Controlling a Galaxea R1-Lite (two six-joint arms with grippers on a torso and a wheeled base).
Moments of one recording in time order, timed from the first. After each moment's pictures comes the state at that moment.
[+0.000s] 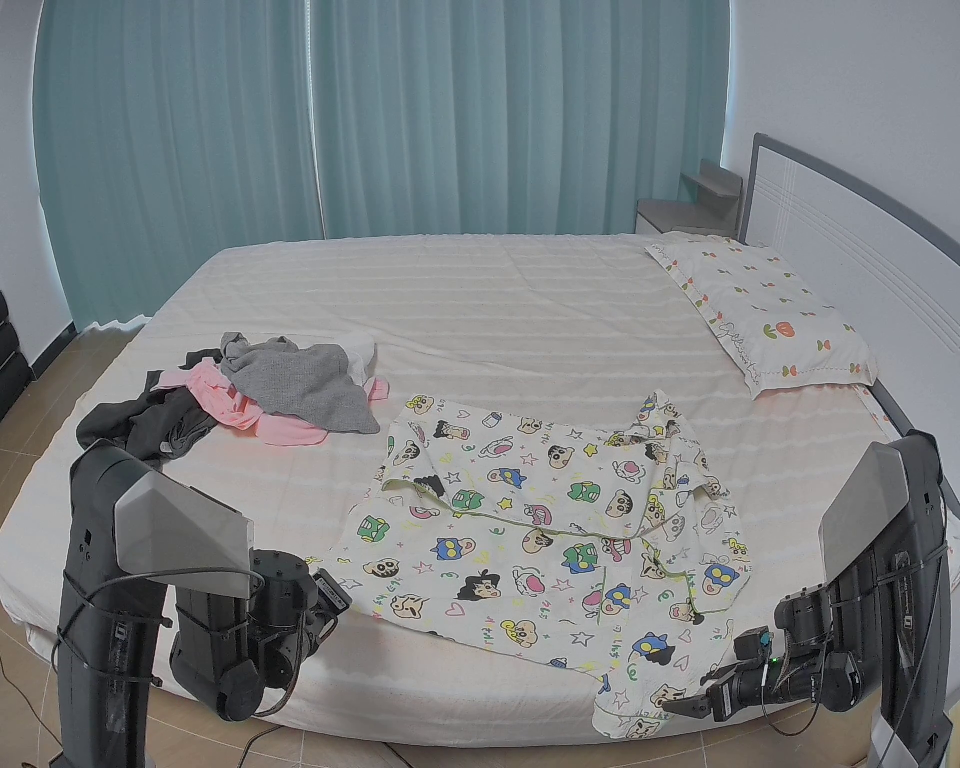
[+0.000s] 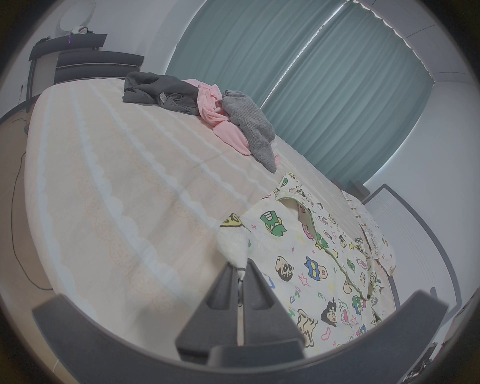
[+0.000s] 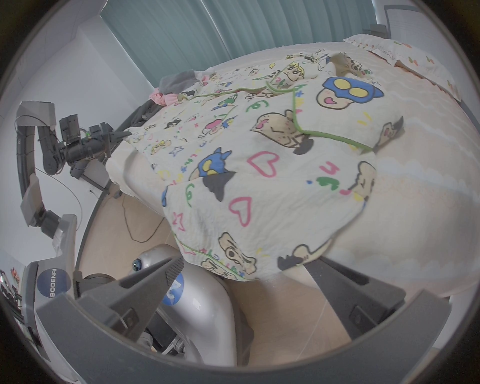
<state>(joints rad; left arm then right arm) -0.38 2.46 -0.37 -1.55 0.34 -0.86 0.16 2.56 -0.02 -1.55 0.43 -0.07</state>
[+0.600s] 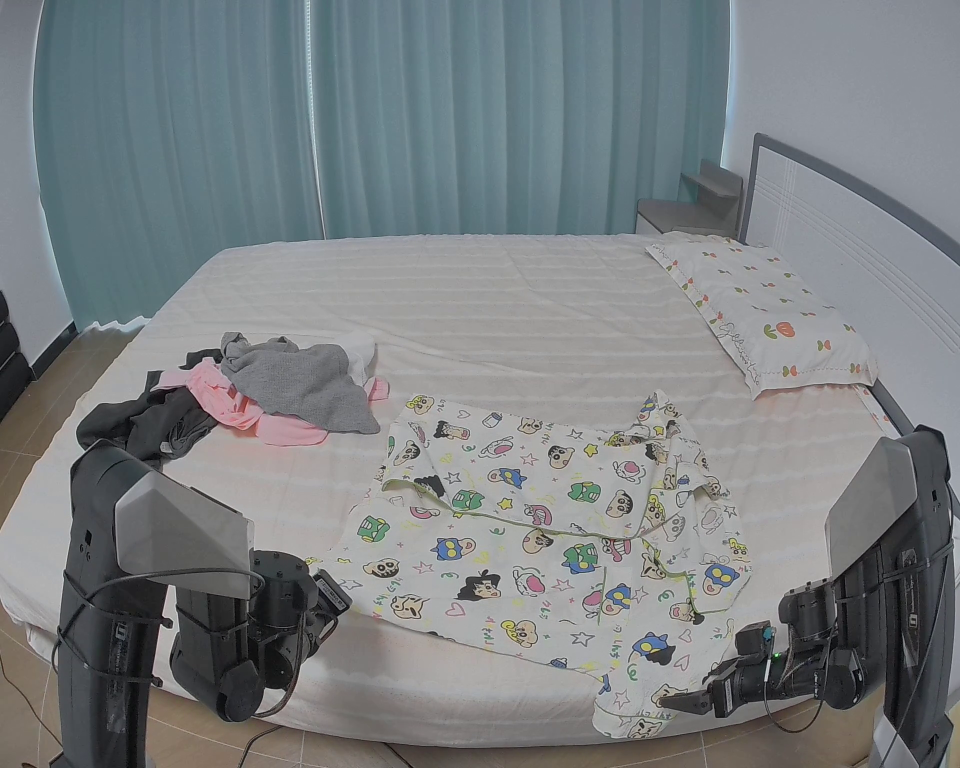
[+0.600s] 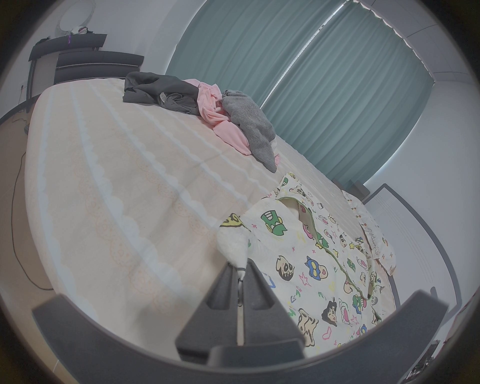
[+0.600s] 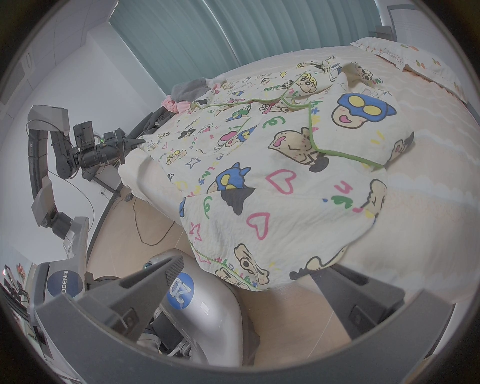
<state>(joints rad) -0.38 2.46 -0.37 -1.55 0.34 -0.86 0.15 2.54 -0.03 -1.55 0.47 -0.07</state>
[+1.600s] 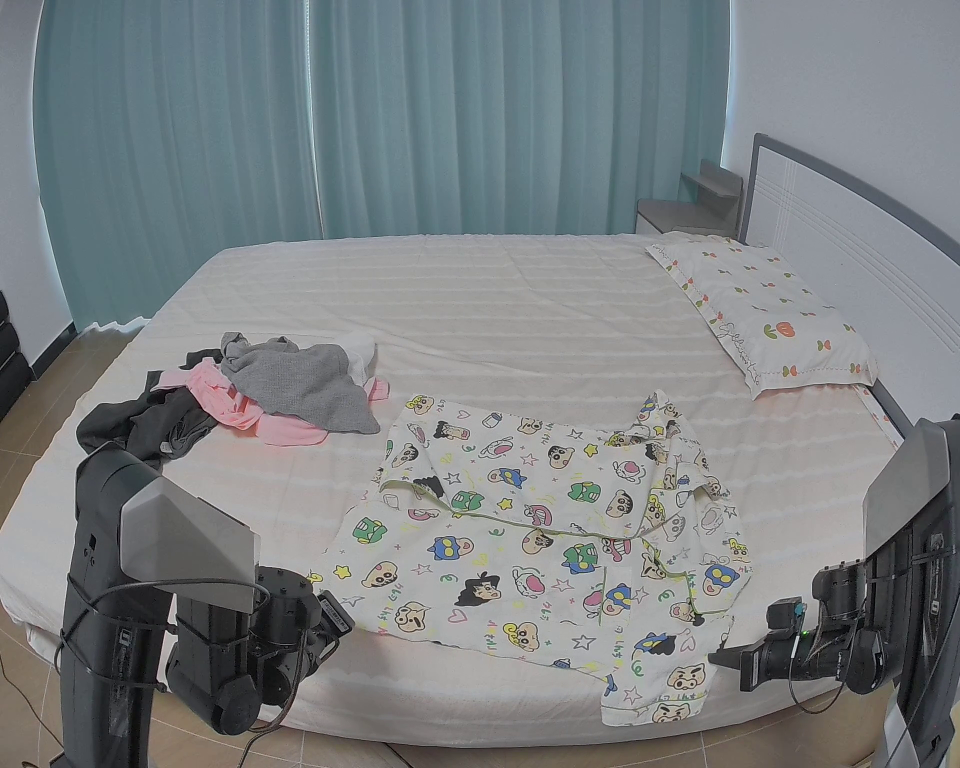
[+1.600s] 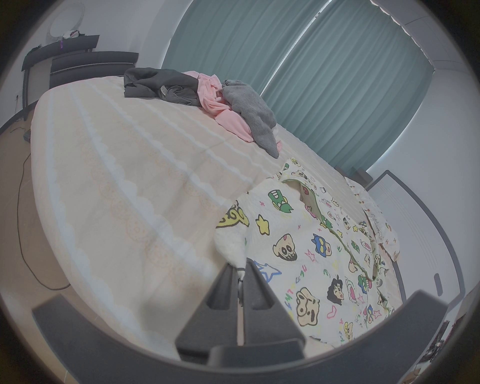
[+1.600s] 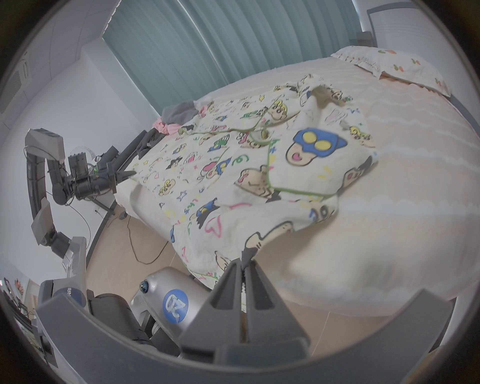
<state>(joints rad) -0.42 2.46 -0.29 -1.55 0.33 -0.86 0.00 2.44 -0.02 -1.55 0.52 -0.07</state>
